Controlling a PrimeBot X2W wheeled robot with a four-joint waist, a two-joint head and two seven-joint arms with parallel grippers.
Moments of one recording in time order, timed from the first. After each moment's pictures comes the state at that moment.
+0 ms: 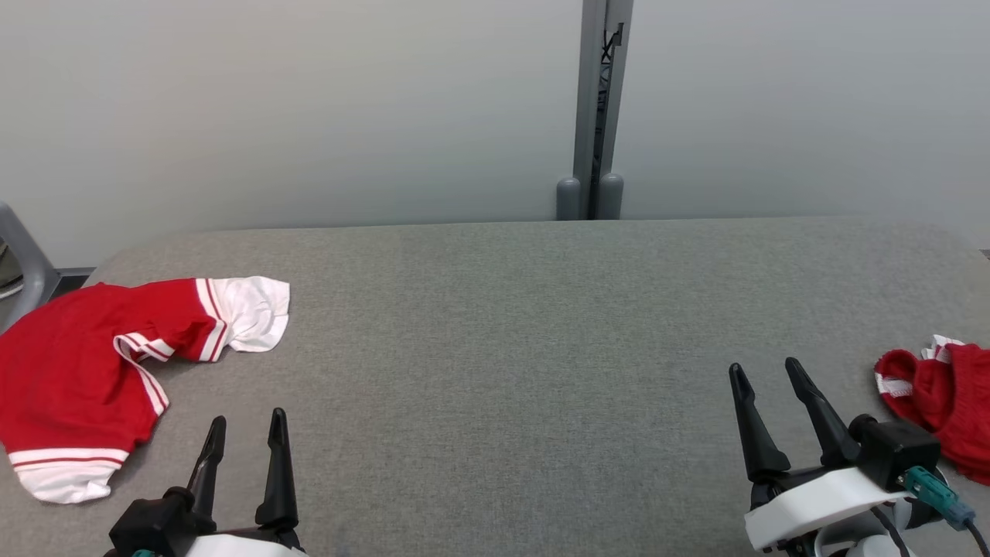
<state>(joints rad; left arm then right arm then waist) 0.07 0.05 -0.02 0.18 -0.31 -0.03 -0.26 -0.10 -0.11 0.18 0.28 0.33 0.13 -0.26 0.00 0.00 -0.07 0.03</state>
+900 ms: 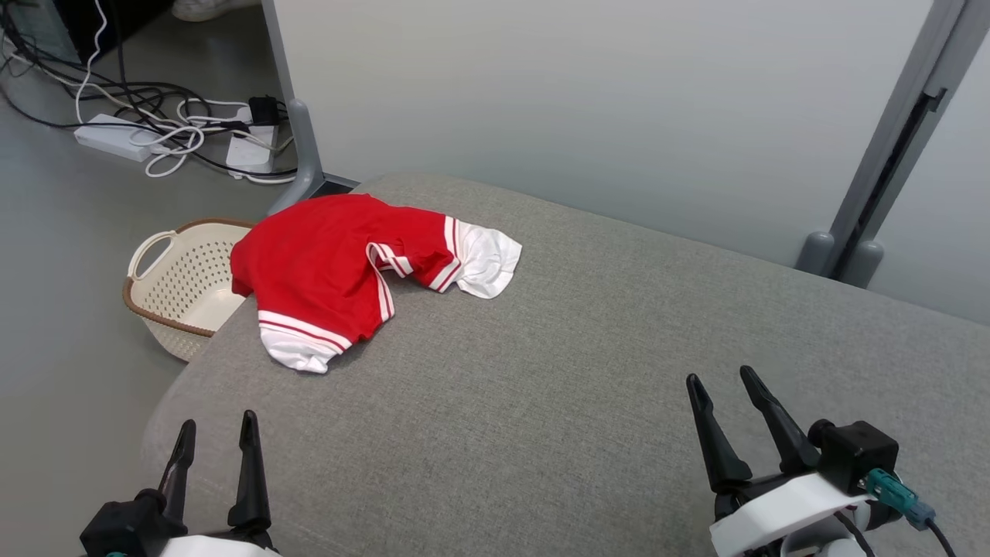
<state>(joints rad) 0.07 0.08 0.01 0.18 -0.31 -0.02 -0.26 -0.11 -0.09 0.27 0.29 0.37 0.13 -0.26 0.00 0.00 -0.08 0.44</state>
